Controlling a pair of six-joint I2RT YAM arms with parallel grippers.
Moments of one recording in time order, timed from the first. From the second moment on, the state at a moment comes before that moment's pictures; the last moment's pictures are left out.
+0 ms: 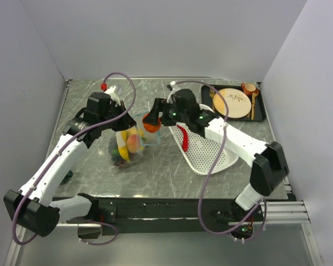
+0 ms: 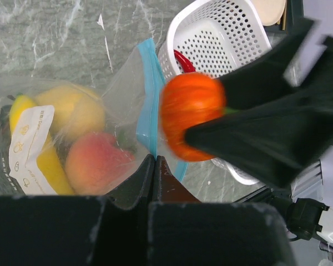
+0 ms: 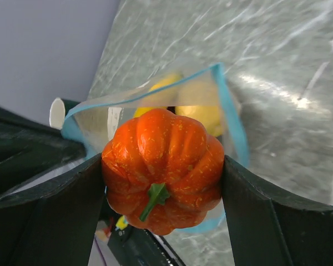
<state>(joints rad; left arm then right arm) -0.41 1.17 1.20 -0.61 0.19 -0.54 0.68 1.58 1.31 -0.19 -0.26 0.66</state>
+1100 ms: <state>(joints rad) -0.40 1.11 1.19 -0.62 0.18 -0.54 0.78 1.87 1.46 -0.08 -0.29 0.69</state>
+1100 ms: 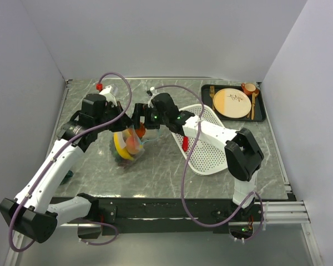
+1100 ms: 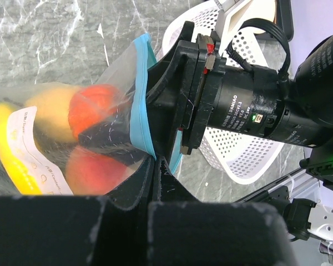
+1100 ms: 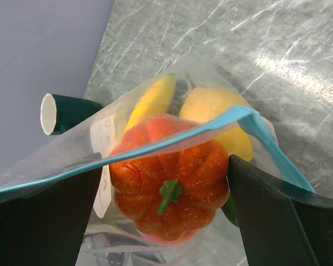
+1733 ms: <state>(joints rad) -0.40 1.11 1.19 -0.61 0.18 -0.54 0.77 1.60 1.35 -0.15 -0.03 0.59</state>
